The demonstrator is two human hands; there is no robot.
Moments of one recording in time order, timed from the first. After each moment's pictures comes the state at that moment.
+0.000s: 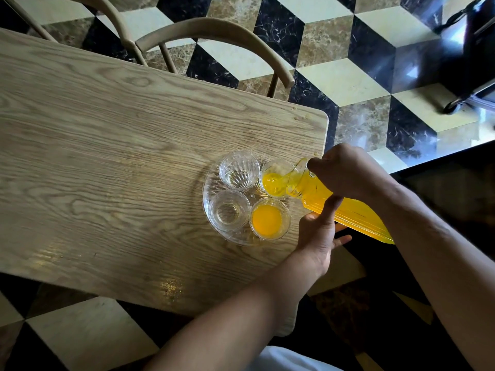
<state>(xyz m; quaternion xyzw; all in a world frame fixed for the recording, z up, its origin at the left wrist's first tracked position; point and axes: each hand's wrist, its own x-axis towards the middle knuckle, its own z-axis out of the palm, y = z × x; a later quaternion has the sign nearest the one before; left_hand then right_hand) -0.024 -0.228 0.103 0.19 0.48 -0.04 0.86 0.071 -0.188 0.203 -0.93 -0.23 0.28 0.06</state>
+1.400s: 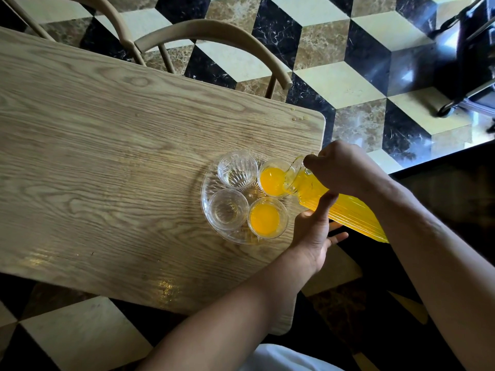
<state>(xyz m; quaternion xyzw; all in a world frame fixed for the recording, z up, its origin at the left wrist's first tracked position) -0.028 -0.222 0.109 0.19 0.46 -0.04 0.87 0.068 -0.182 0.208 -0.93 -0.22 0.28 0.06</state>
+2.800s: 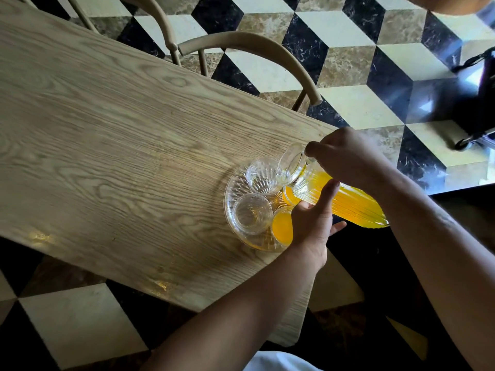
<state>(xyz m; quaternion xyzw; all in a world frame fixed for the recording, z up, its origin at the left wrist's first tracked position) -0.037 -0.165 0.140 0.20 0.50 0.08 0.84 0.052 -0.125 0.233 -0.91 -0.30 0.26 0.12</state>
